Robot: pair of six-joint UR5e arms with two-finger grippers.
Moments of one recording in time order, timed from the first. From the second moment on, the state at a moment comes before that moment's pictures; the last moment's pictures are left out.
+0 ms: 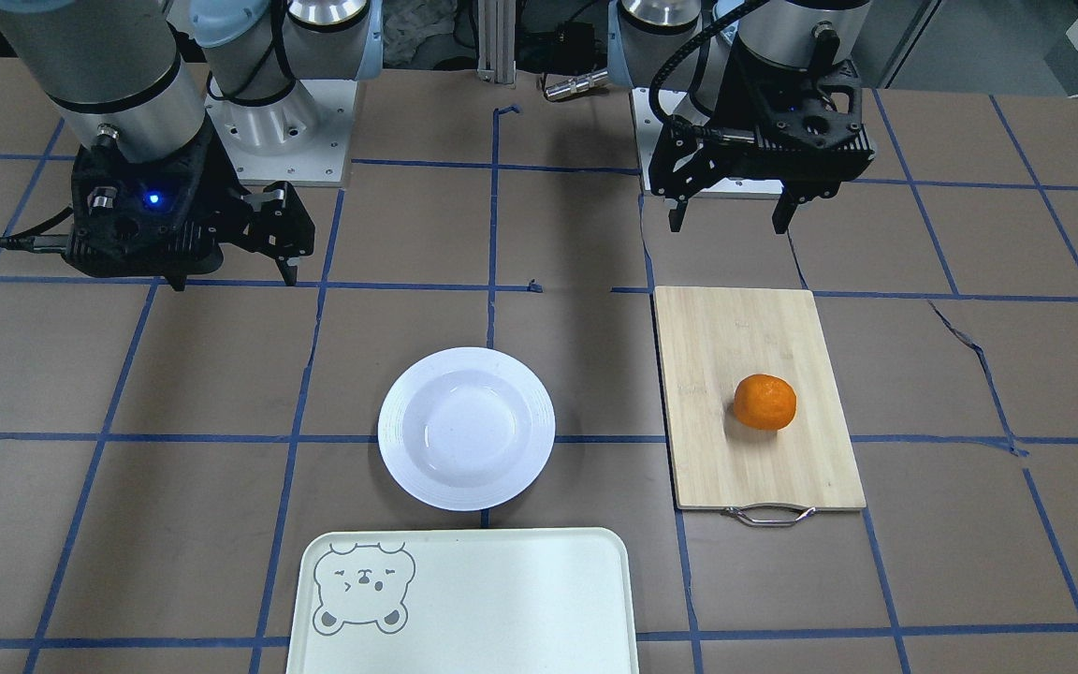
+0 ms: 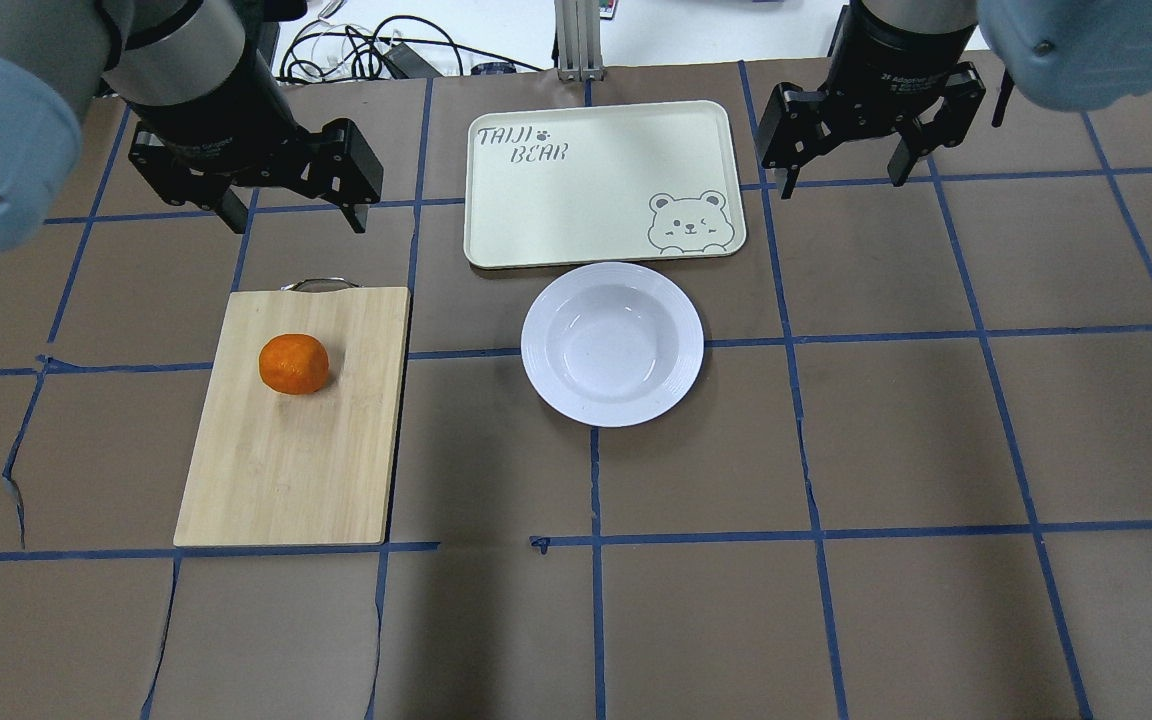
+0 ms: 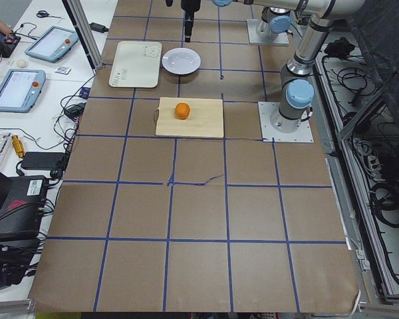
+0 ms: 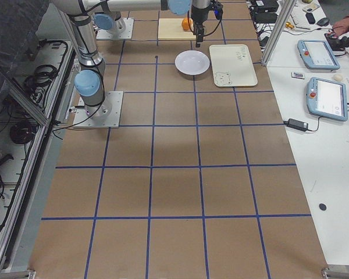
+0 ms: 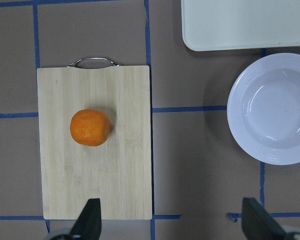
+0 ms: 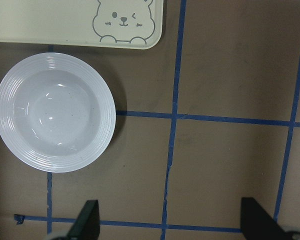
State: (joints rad) left arm -1.66 -1.55 -1.52 -1.55 1.61 -0.06; right arm 1.62 -1.46 1.44 -1.57 -1.57 -0.03
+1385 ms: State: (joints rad) left arm -1.66 -1.55 -1.52 -1.55 1.61 -0.06; right arm 1.61 -1.44 1.44 -1.58 -1.56 -0.02
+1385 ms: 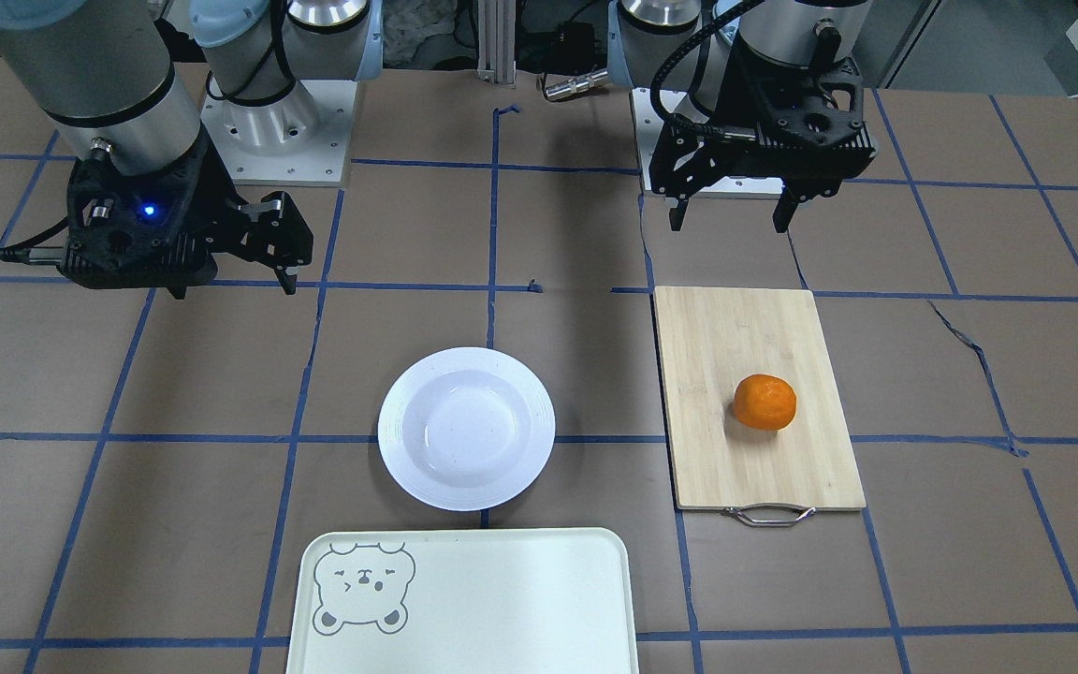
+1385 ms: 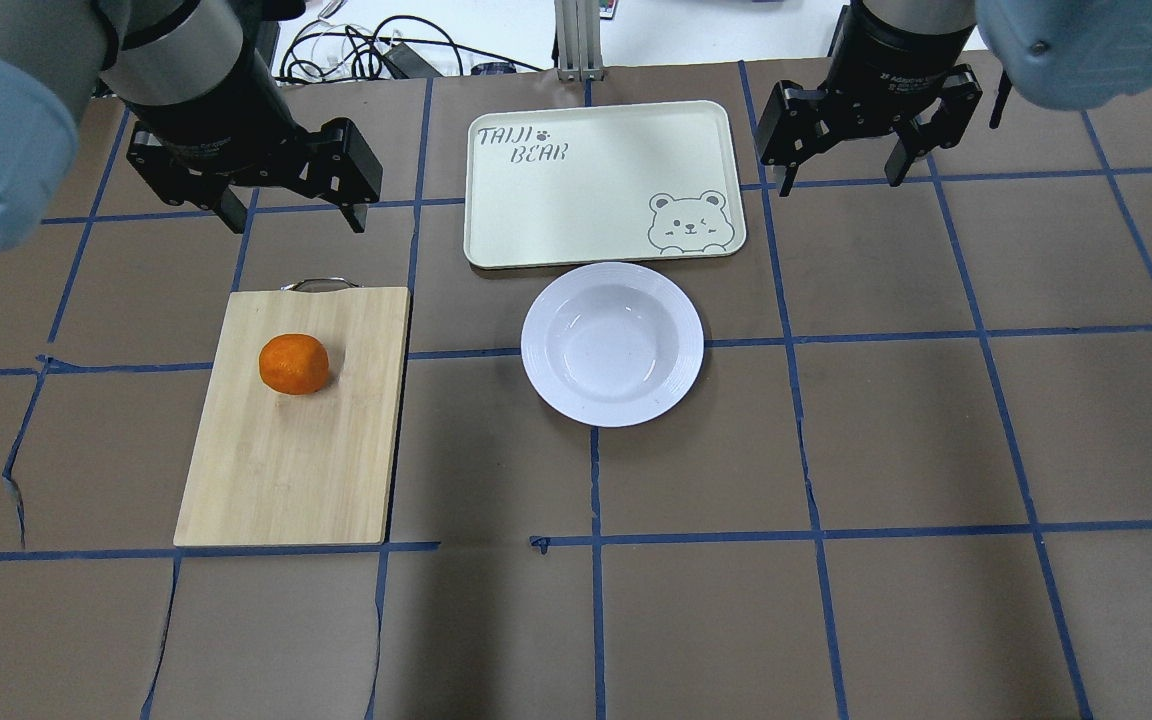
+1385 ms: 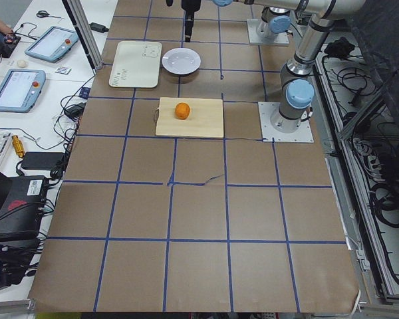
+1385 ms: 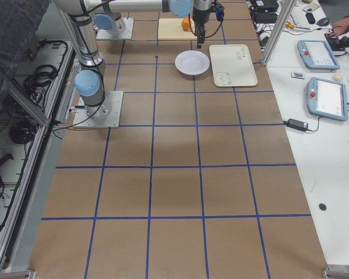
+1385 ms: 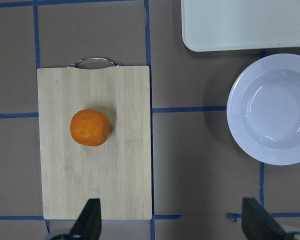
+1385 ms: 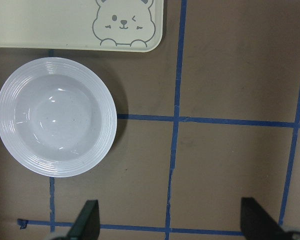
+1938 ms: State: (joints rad) left arm -1.66 -1.55 -1.52 -1.55 1.61 -0.06; right arm 1.61 -1.44 1.45 -1.57 -1.56 -0.02
